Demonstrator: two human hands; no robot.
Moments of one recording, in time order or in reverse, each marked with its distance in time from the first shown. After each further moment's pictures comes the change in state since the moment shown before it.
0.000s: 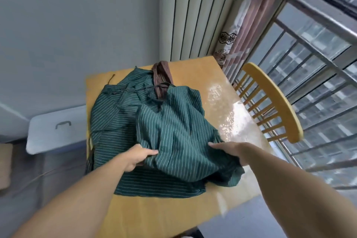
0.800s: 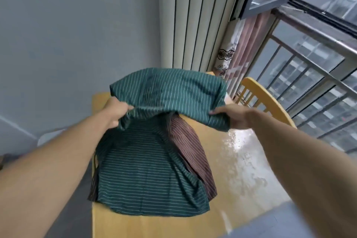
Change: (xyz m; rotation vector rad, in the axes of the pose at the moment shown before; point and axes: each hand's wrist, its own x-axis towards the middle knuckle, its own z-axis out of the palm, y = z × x) left_hand -0.068 0.160 -0.094 -0.104 0.449 0.420; right_hand -0.121 -0.111 -0.061 0.230 -0.136 -0.608
